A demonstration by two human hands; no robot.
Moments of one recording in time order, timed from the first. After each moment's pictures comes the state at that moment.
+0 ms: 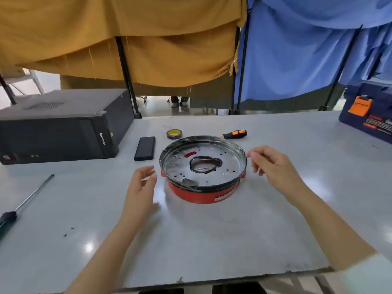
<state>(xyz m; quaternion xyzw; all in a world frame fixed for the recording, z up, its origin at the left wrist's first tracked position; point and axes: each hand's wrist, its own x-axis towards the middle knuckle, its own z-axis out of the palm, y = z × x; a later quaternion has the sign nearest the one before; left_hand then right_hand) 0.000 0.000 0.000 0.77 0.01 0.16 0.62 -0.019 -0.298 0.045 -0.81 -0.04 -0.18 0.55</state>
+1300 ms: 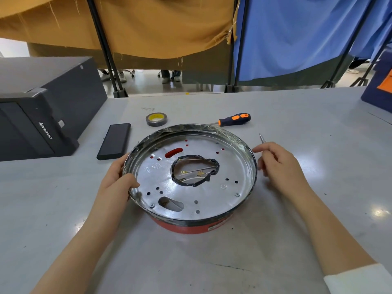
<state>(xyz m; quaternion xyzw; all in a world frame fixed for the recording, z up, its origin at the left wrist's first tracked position) 0.066 -0.019 -0.005 0.71 0.05 0.01 0.70 0.075 -0.334 -0.020 -0.85 0.07 -0.19 0.49</state>
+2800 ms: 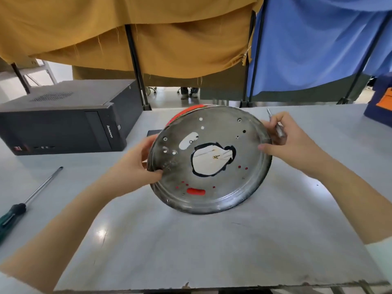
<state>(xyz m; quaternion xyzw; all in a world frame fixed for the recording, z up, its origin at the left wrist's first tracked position) 0.019 0.040 0.067 0.83 -0.19 0.01 0.53 0.011 -0.300 0.084 -0.80 -0.16 -0.10 0.58</state>
